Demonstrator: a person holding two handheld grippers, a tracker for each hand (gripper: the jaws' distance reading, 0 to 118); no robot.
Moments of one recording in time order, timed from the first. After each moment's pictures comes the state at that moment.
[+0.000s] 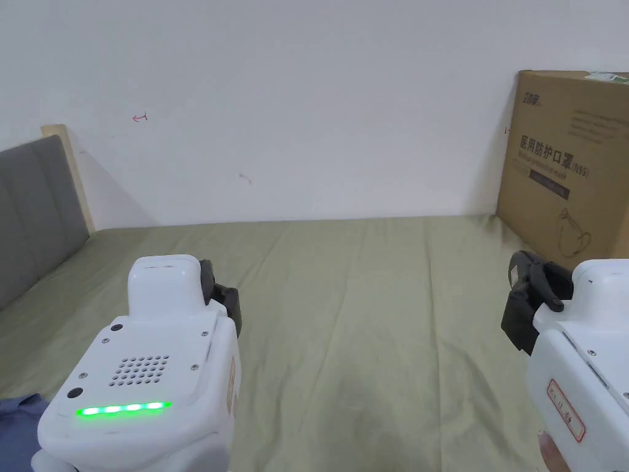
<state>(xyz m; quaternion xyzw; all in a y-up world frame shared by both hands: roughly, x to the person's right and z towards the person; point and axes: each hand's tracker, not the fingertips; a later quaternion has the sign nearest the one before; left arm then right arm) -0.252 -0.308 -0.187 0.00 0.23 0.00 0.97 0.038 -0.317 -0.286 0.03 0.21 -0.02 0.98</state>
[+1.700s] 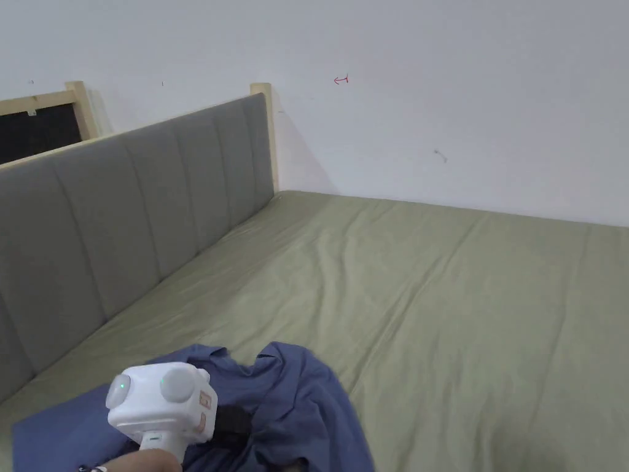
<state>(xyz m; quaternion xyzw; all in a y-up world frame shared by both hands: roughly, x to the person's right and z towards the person) -0.629 -0.549 -0.207 -0.51 0.27 0.24 0.78 -0.066 -0.379 -0.349 -0.21 0.35 0.08 0.91</state>
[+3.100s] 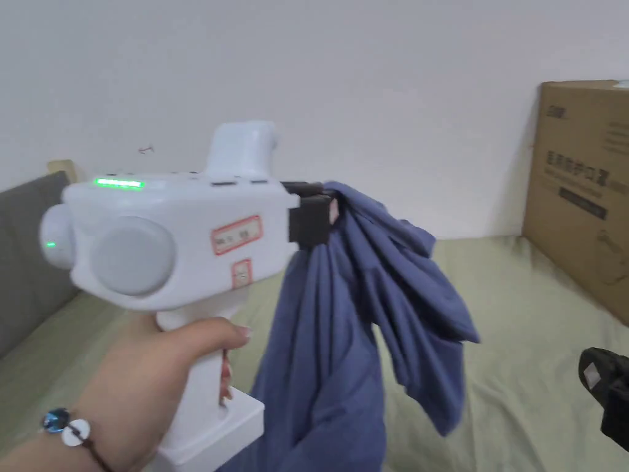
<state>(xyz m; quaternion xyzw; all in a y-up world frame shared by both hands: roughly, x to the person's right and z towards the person) -0.263 -0.190 -0.330 -0.10 -0.13 0.00 0.99 0.086 -0.326 -0.340 -0.11 0.25 -0.05 0.96</state>
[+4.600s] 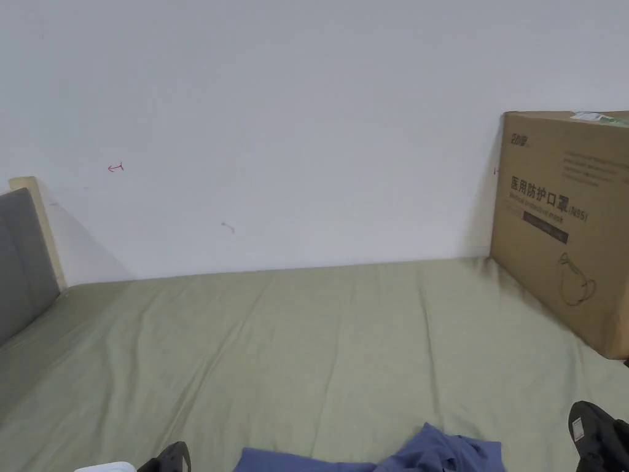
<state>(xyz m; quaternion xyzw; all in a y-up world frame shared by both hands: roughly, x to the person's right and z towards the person) -0.285 -0.381 -0.200 -0.07 0.18 0.09 0.98 0.070 -0.375 -0.325 -0.04 0.16 -0.06 0.99</state>
